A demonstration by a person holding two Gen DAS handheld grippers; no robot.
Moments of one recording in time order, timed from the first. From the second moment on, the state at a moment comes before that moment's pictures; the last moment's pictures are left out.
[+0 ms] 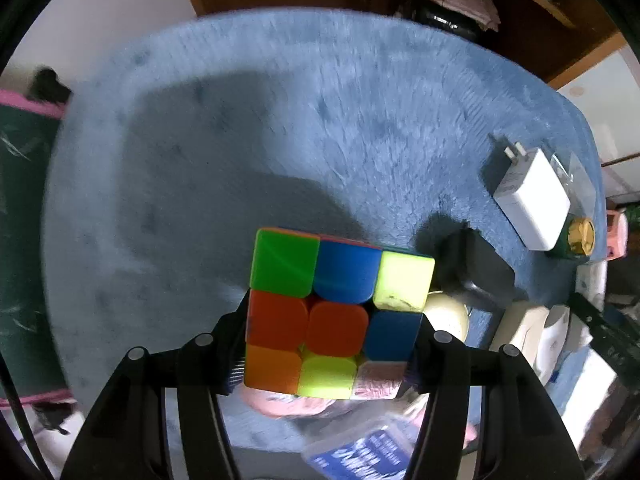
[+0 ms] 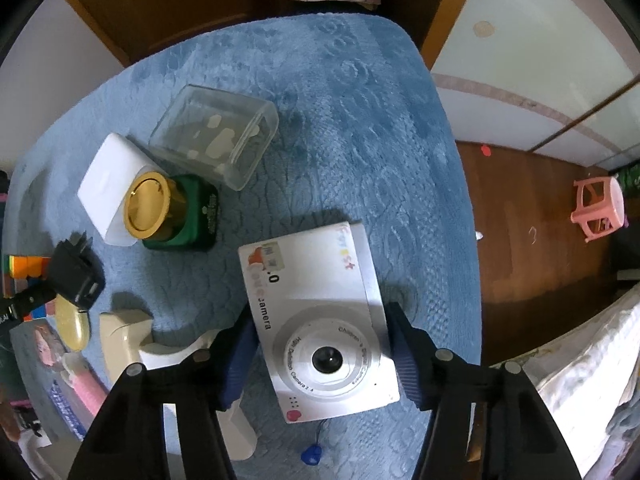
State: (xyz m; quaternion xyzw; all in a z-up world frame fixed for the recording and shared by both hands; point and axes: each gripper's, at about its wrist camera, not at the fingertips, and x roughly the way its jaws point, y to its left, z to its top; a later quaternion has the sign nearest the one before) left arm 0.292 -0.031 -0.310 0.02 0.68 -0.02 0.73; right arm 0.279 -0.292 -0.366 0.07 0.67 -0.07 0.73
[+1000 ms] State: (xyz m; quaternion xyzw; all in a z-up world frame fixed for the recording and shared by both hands) left arm 0.095 -0.018 -0.101 0.02 0.52 -0.10 0.85; right arm 0.073 -0.211 -0.099 0.04 0.50 0.03 0.86
